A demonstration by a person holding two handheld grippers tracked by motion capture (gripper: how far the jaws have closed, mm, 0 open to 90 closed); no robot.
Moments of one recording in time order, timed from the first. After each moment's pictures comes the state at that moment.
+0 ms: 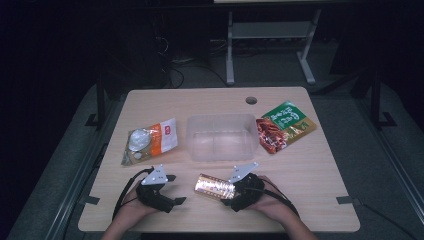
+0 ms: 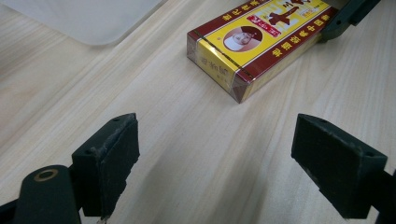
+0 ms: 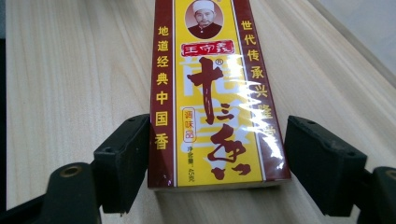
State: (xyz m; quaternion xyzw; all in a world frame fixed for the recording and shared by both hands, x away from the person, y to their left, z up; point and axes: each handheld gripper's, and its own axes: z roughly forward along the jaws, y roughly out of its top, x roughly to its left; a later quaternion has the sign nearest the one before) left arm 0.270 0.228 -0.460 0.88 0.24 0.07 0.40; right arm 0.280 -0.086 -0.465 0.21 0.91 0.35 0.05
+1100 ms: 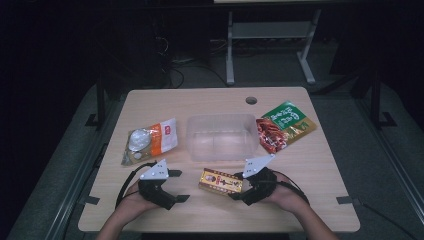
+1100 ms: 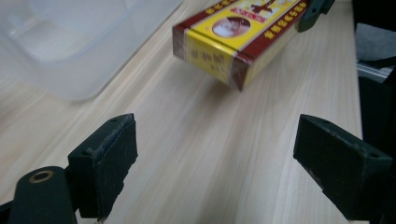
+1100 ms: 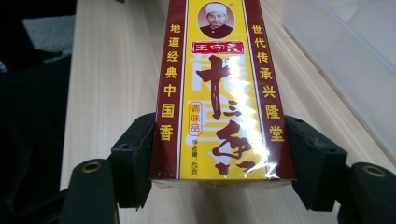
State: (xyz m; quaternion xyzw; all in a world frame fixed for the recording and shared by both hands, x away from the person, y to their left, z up) left arm 0.281 0.217 -0.437 0.88 0.18 0.05 0.44; right arm 0.287 -0.118 -0.438 0.15 0.90 0.41 0.03
